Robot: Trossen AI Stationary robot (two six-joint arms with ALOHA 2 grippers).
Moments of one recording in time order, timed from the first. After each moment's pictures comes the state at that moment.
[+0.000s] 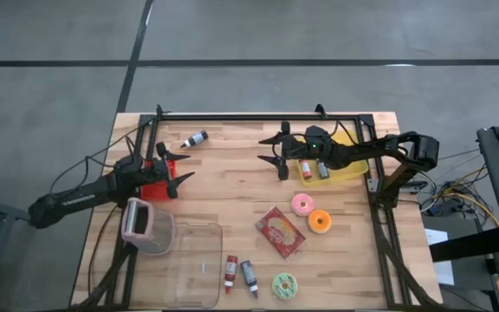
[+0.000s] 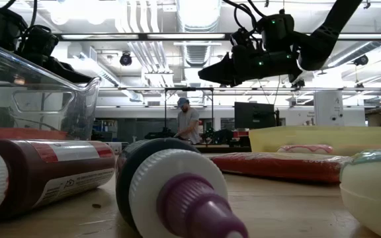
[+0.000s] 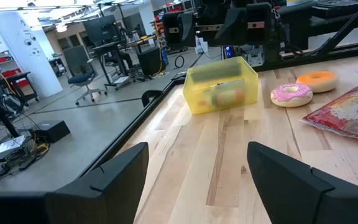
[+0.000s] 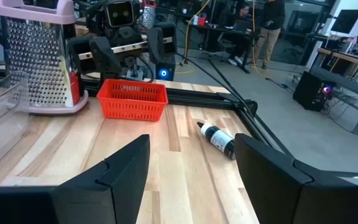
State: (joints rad) left arm 0.36 0.11 0.01 0.01 0.05 0.28; right arm -0.36 1.62 0.68 0.84 -0.26 -0.16
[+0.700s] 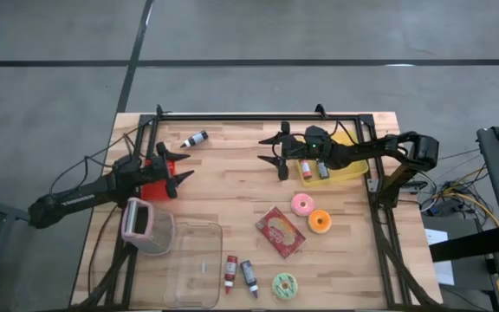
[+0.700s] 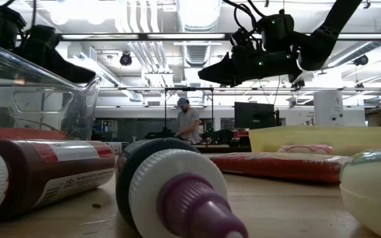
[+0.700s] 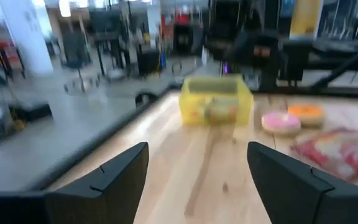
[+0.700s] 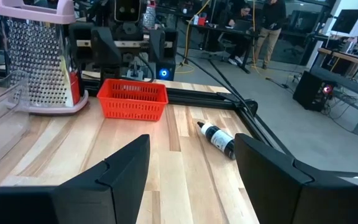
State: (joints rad) left arm 0.36 0.11 0.02 0.00 0.05 0.07; right arm -0.36 1.62 0.68 0.84 -0.26 -0.16
